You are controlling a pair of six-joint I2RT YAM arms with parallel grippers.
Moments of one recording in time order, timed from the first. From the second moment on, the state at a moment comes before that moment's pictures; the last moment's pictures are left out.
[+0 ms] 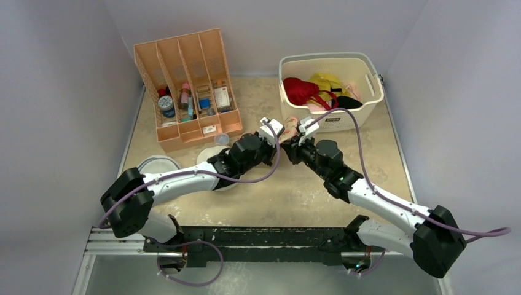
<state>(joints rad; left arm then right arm) -0.96 1.45 0.89 0.27 -0.18 -0.13 0.70 1.05 0.56 0.29 0.06 0.12</state>
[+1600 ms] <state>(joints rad) -0.95 1.52 0.92 0.24 -0.13 -0.16 0.70 1.04 0.46 0.35 0.16 0.29</state>
